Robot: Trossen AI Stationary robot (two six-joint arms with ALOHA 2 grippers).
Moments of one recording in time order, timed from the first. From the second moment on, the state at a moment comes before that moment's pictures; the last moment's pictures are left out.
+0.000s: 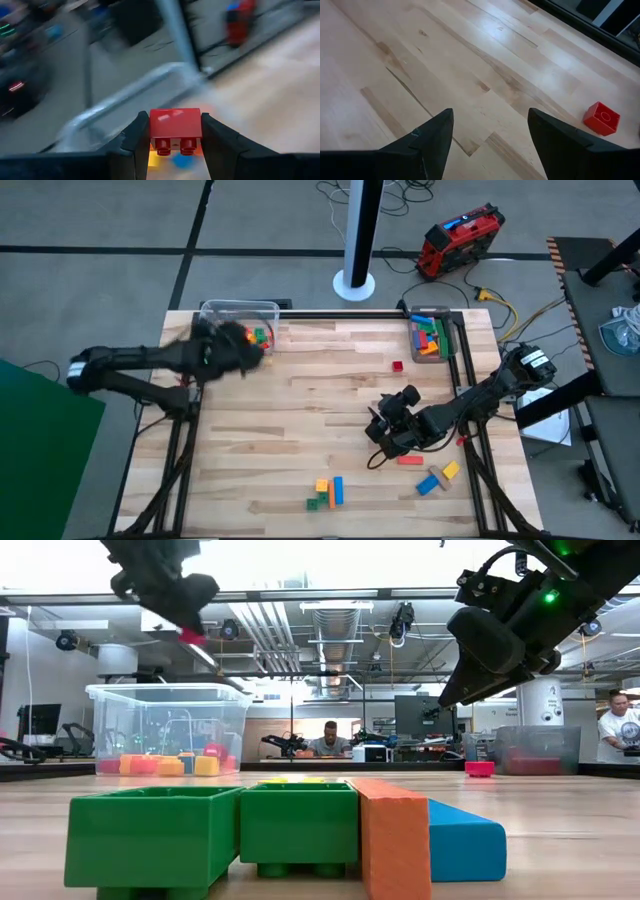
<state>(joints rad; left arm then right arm) -0.03 1.15 0.99 -0.94 -1.07 -0.67 0.43 1.56 0.82 -0.53 0.89 1.02</state>
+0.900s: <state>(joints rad) -0.06 1.12 0.95 -0.83 -0.83 -0.64 0.44 1.56 0.82 -0.51 0.73 1.04</state>
